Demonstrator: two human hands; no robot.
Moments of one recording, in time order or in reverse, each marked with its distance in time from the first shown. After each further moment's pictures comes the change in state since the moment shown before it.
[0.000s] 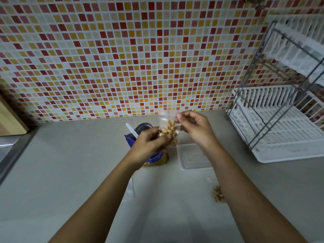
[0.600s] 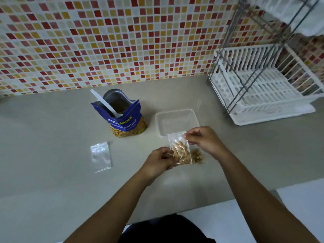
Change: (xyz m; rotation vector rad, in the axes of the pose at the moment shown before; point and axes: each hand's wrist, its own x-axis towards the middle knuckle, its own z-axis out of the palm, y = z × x) left_hand -0.042 -0.120 0.118 -0.077 -0.103 -0.455; right_hand -0.074 0.115 -0.104 -0.329 -0.020 0.349
